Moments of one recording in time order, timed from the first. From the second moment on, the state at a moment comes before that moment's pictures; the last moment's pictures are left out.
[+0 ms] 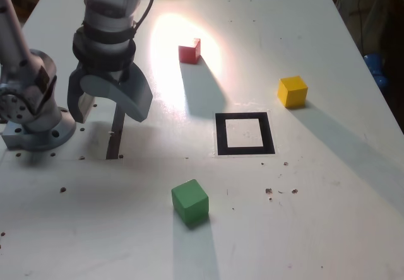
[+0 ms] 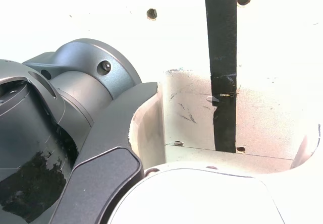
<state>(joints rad) -0.06 1.57 -0.79 1.09 0.02 0.03</state>
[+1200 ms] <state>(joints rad) 0.19 1.60 -0.95 1.17 0.08 0.32</state>
